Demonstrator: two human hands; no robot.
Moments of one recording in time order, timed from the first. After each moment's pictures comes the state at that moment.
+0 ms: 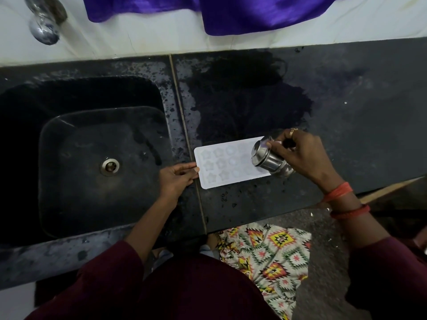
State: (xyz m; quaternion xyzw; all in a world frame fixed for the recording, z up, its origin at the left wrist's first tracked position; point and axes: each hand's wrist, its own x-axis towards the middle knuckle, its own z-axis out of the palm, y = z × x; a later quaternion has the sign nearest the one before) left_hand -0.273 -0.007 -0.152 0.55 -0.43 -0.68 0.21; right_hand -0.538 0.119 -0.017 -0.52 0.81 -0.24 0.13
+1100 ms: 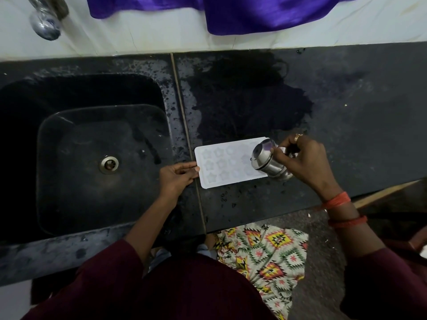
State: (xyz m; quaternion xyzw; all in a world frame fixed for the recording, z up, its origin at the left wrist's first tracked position) left_hand -0.274 -0.008 -0.155 0.55 -0.43 -0.68 0.22; right_hand -0.528 0.128 -0.018 -0.48 0.83 -0.26 0.12
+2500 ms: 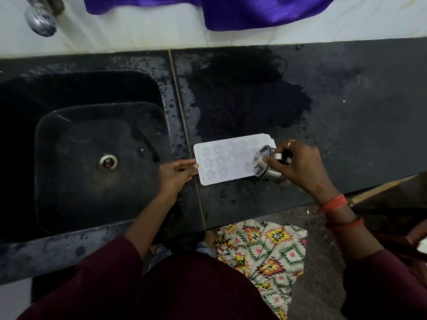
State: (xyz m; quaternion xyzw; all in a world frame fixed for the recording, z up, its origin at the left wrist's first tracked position) left_hand -0.273 -0.007 -0.151 0.55 -0.44 -0.68 0.21; right_hand -0.515 0.137 -0.021 -0.51 0.83 -0.20 0.11
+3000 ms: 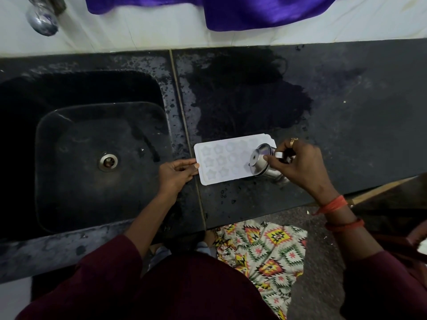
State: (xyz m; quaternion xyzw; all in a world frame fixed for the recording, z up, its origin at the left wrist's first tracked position) left_hand -0.273 -0.007 -0.150 0.55 -0.44 -0.67 0.21; right_hand -0.513 0.137 -0.021 -0.50 0.82 -0.26 0.11
